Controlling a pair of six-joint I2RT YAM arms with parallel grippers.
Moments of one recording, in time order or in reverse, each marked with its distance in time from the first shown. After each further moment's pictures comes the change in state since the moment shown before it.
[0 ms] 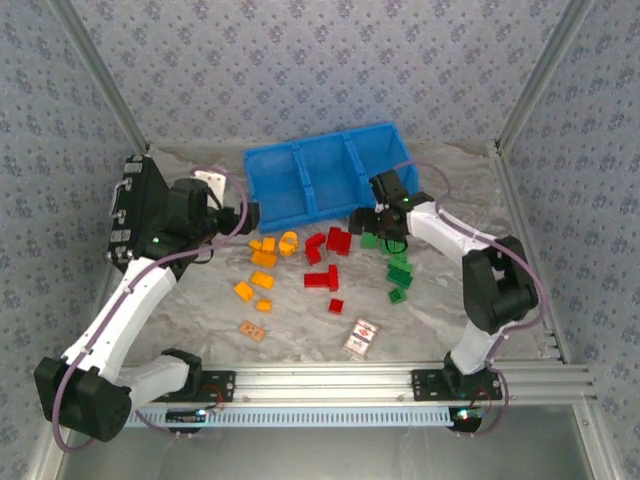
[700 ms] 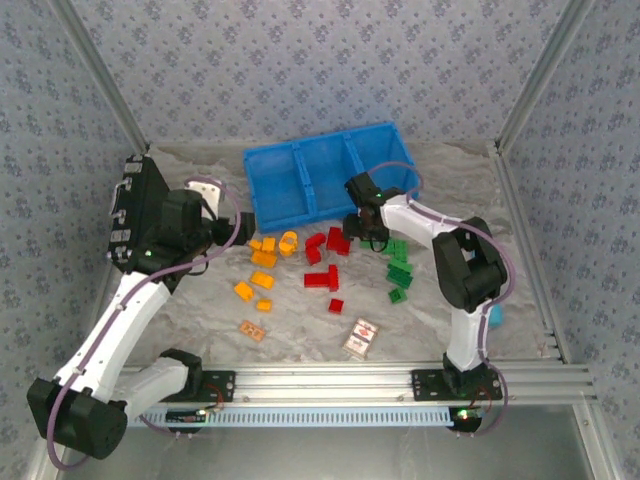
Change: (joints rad) left arm 0.000 -0.088 -0.053 -0.048 0.000 -0.012; right arm 0.079 0.192 0.163 -0.108 0.137 -0.034
